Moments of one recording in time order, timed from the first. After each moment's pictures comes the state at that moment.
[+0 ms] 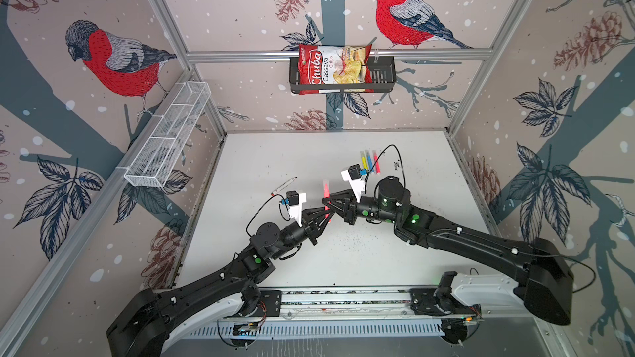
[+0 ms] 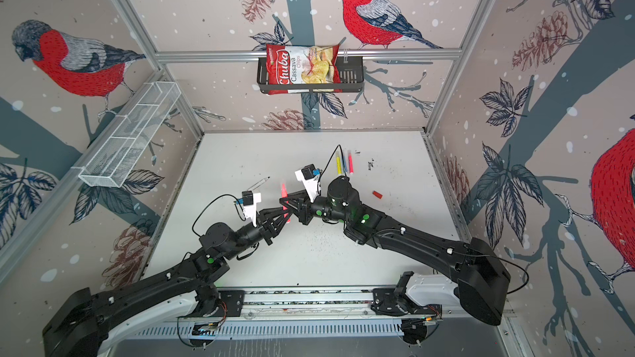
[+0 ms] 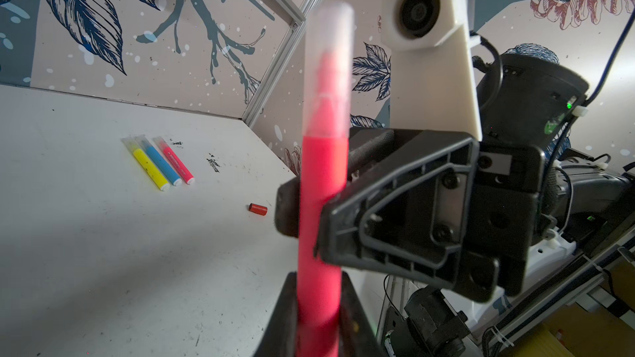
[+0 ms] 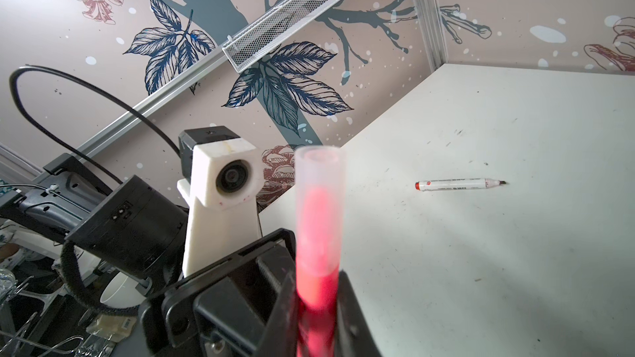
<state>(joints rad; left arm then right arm) -0.85 0.82 0.24 0.69 0.17 -0.61 0.99 1.24 0.82 0.28 -0.35 0.43</state>
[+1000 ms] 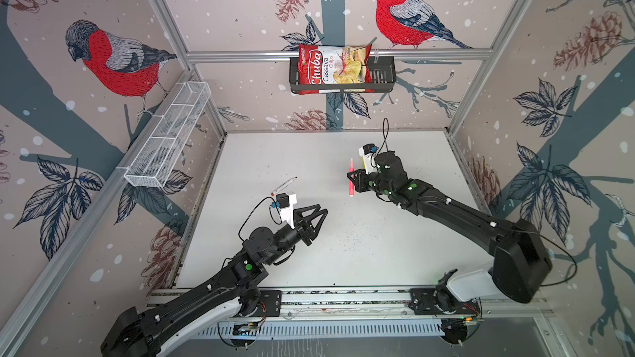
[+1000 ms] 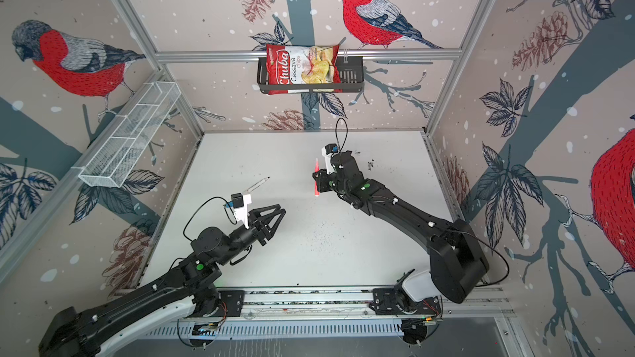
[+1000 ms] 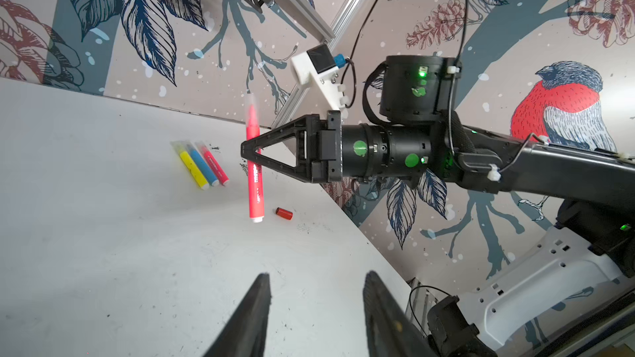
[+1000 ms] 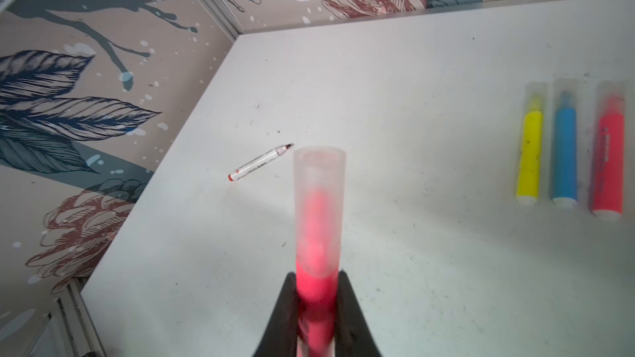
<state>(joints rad) -0.85 0.63 0.23 0.49 0.05 -0.60 0.69 1.49 1.07 -0.16 -0.12 0.40</state>
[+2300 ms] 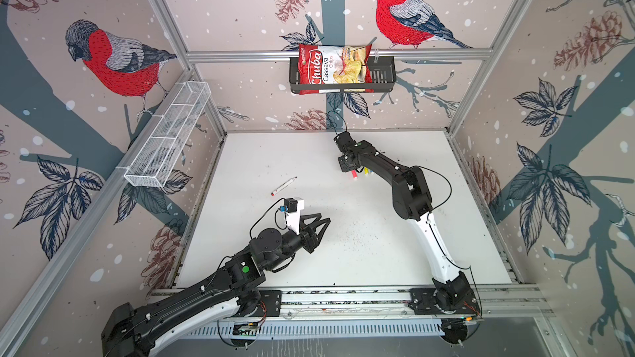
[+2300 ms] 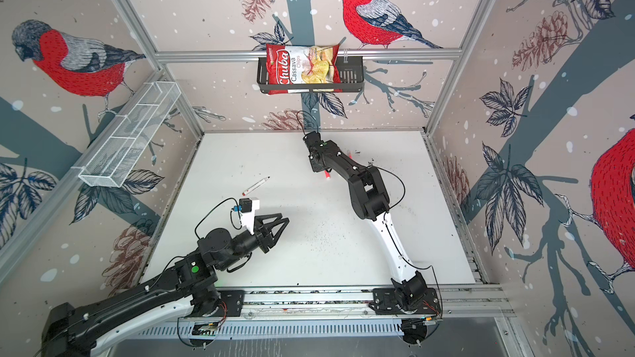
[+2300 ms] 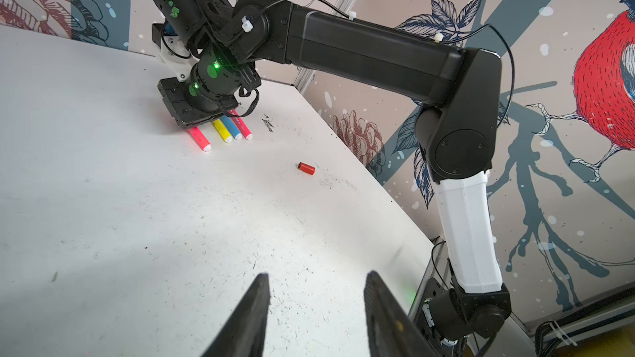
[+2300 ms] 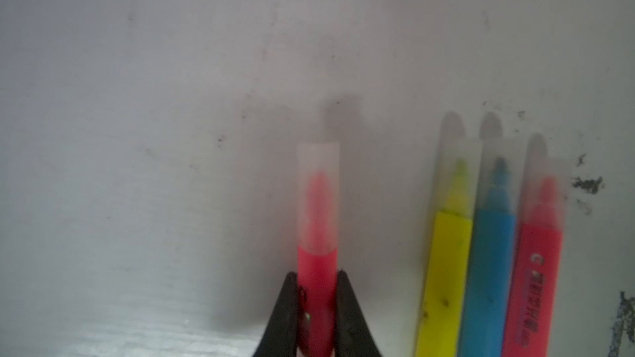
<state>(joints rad) -0.98 0.59 0.30 0.21 -0.08 -0.56 0.60 2.53 2.20 -0.81 0.31 0.15</state>
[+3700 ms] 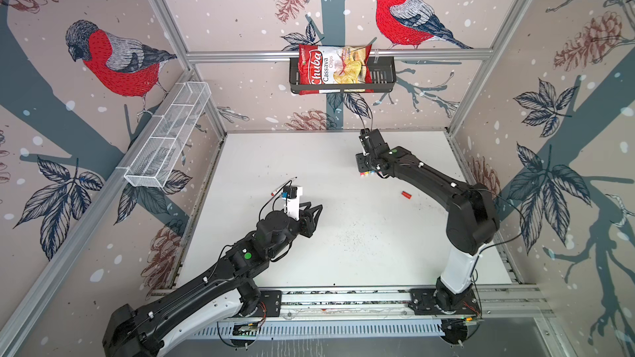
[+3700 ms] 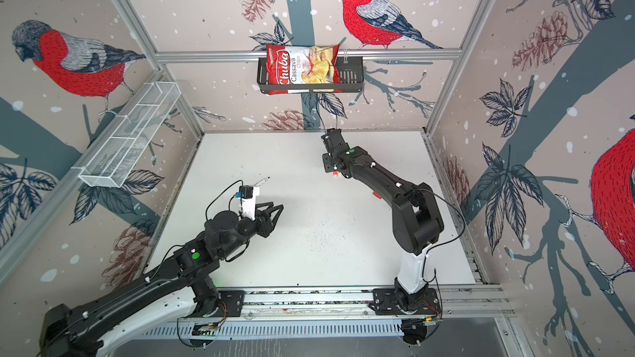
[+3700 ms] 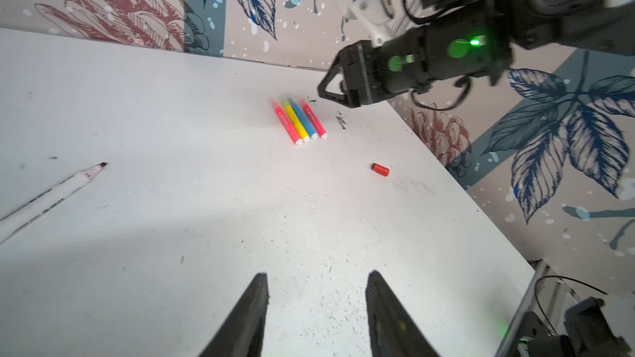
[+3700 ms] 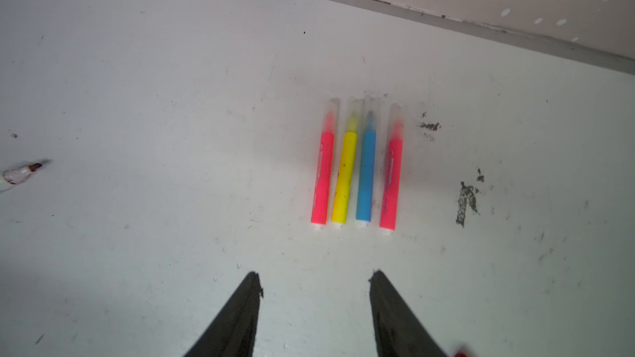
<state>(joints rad) -0.81 0.73 0.47 -0.03 -0.15 -0.48 0.60 1.79 1.46 -0.54 0.23 0.19</state>
